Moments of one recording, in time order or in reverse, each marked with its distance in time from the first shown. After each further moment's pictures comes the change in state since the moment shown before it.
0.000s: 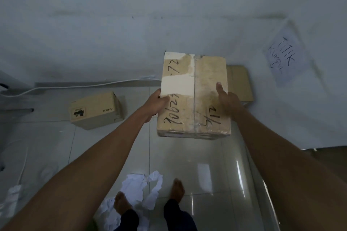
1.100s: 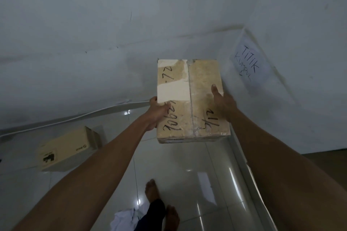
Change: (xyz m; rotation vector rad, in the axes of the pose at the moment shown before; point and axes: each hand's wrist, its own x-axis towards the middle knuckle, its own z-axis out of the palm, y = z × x) left_hand 0.113 0.088 0.120 -0.110 0.007 -0.018; right_hand 0.095 -0.010 -0.111 0.107 0.133 0.051
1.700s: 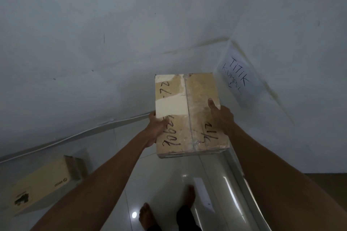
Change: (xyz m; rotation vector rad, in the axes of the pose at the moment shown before) left_hand 0.082 0.031 0.038 0.055 -0.078 -0.060; right_hand 0.076 -0.022 -0.011 -0.057 0.076 0.040
